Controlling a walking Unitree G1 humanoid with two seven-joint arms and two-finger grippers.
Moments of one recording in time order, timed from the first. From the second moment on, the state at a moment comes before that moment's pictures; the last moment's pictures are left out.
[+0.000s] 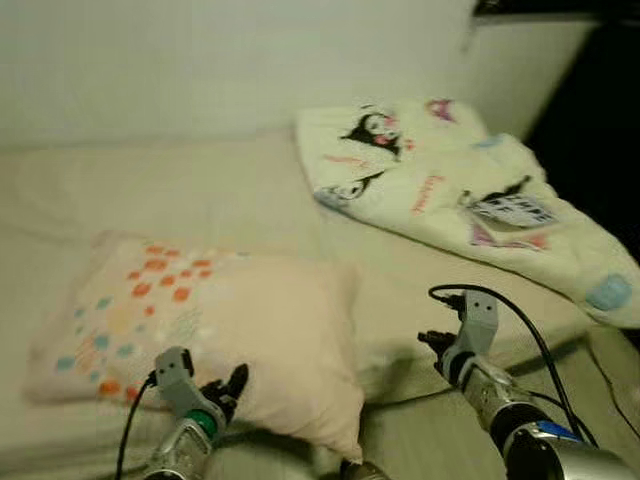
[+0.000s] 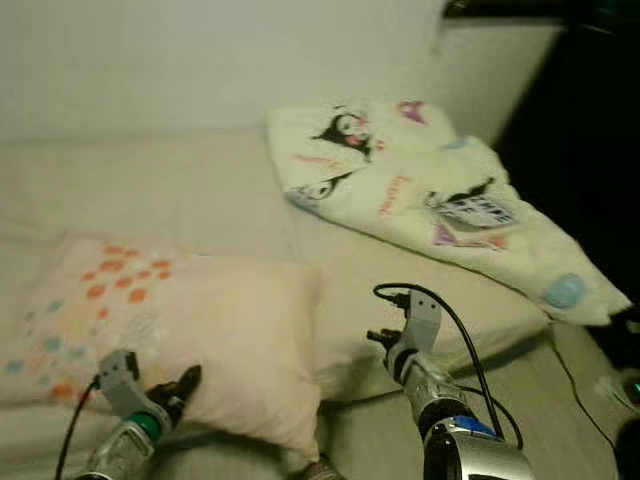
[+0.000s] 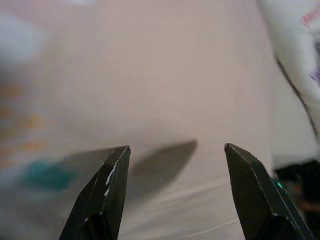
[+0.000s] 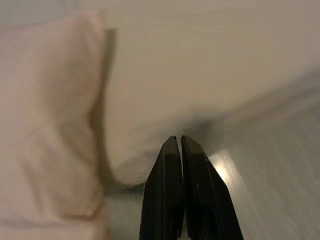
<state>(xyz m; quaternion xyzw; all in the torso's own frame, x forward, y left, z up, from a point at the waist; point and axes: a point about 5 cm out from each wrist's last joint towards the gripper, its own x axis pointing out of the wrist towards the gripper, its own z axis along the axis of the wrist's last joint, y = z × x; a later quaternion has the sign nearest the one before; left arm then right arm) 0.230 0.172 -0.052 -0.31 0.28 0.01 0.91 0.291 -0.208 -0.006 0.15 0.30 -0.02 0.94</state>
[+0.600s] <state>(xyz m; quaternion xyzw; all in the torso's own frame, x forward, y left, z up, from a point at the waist) 0.229 0.172 -0.054 -0.33 0.29 0.05 0.90 0.293 -0.198 -0.005 0.12 0.30 -0.01 0.95</state>
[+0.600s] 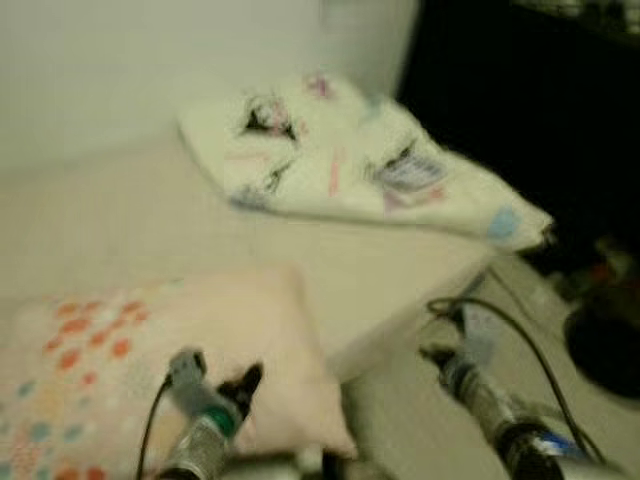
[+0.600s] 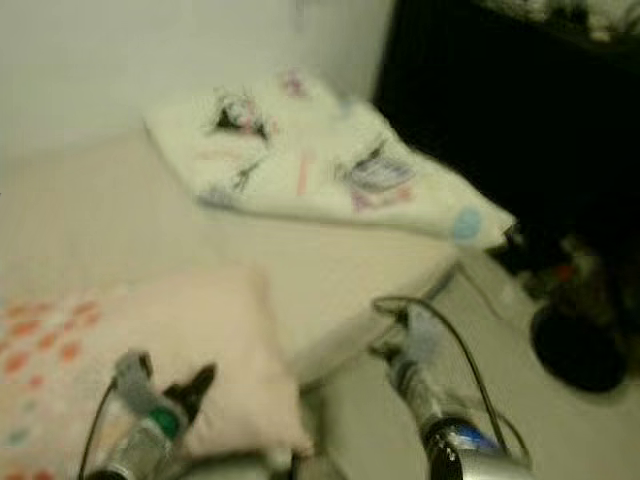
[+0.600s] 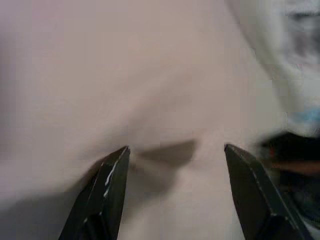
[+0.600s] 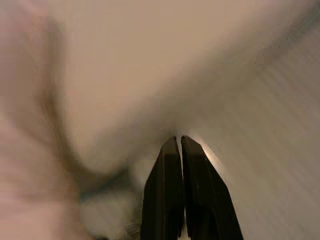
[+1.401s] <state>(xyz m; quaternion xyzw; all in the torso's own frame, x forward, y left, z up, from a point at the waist) 0.221 0.176 -0.061 -0.29 0.31 0.08 0.90 0.287 -0.200 -0.011 0.09 0.31 0.00 0.95</state>
